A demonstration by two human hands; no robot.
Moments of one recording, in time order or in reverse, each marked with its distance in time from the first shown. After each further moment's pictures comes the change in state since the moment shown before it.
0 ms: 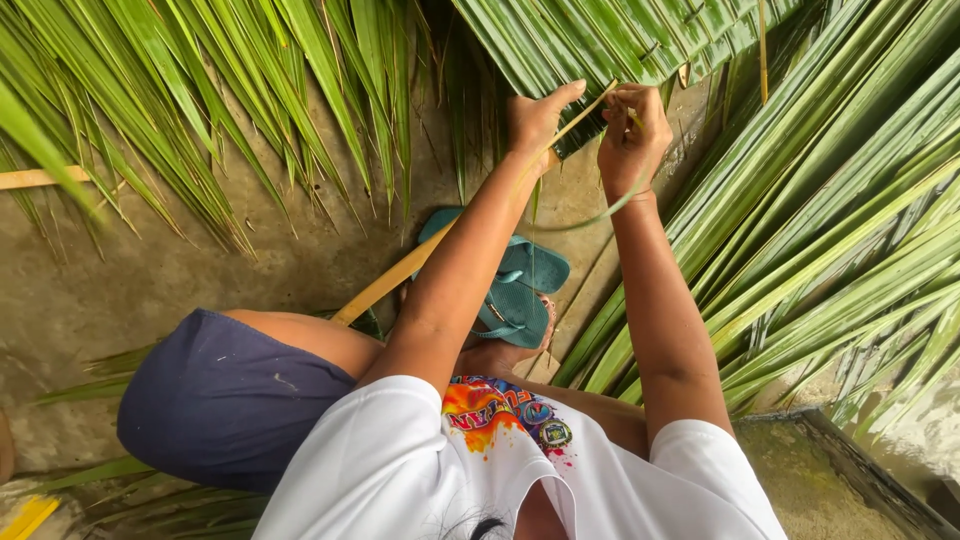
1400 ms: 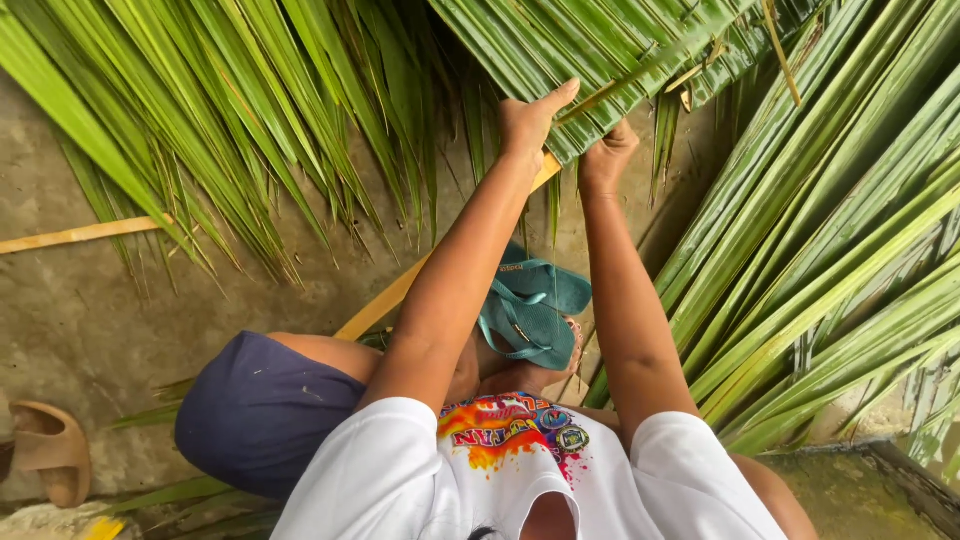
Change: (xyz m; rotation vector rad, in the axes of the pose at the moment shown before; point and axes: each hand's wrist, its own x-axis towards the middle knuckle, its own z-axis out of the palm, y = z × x) left_hand -0.015 0.057 -0.012 -0.135 -0.053 0.126; right_hand -0.017 0.058 0.066 0.415 0.293 0.233
